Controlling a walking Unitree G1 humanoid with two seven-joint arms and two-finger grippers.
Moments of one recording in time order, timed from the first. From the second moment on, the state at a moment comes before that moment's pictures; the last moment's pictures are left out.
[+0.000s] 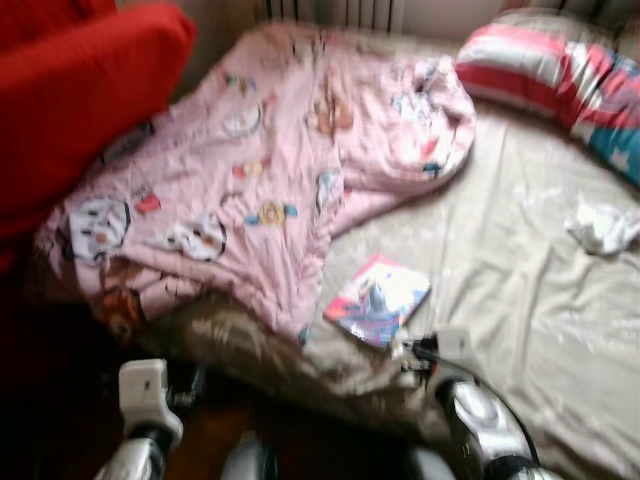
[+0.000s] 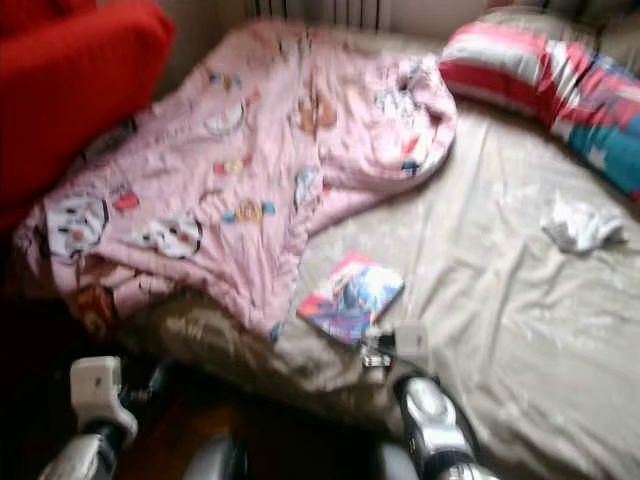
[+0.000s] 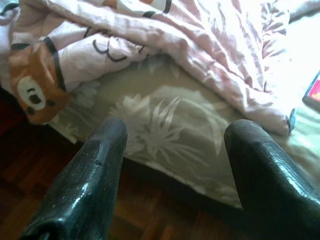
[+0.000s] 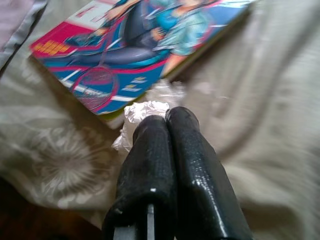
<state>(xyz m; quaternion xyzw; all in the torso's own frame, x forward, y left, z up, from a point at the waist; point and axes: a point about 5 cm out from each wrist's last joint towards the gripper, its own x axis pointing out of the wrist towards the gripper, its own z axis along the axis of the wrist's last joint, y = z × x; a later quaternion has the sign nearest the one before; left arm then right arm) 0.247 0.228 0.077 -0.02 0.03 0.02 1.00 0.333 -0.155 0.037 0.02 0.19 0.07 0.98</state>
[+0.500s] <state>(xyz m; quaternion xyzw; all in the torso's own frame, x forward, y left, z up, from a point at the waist) 0.227 0.229 0.102 -0.02 0.04 0.02 1.00 0.344 -0.149 0.052 0.00 0.16 0.07 0.98</state>
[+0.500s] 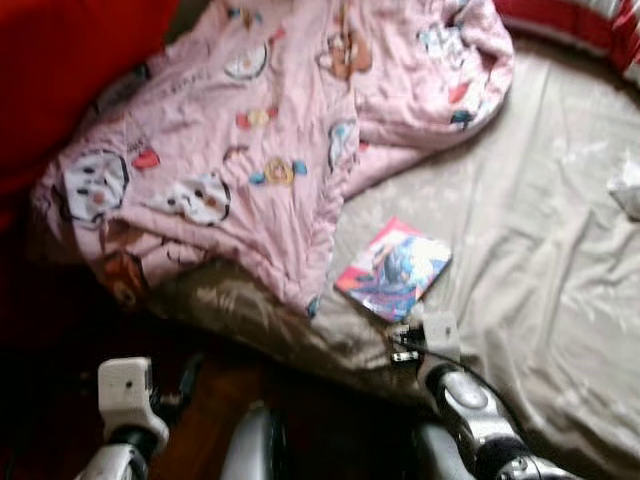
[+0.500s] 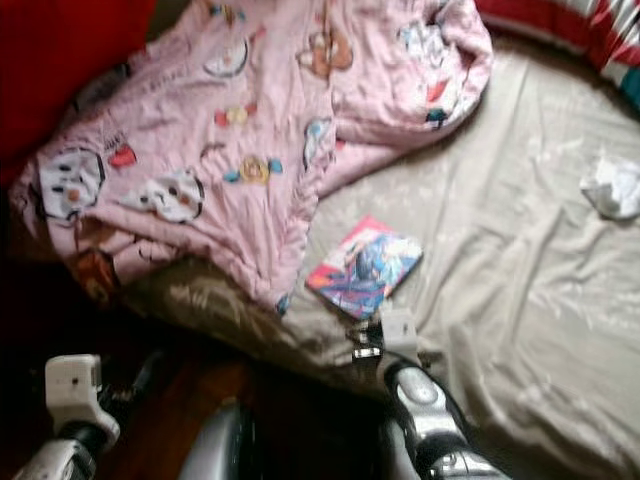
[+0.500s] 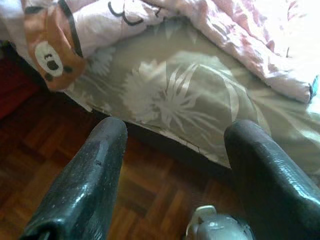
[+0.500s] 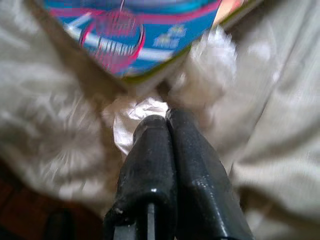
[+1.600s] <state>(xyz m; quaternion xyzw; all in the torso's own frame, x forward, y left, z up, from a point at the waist) 0.294 0.206 0.090 -0.04 0.05 -0.09 0.99 0.336 -0.167 0.067 -0.03 0.09 0.18 0.98</state>
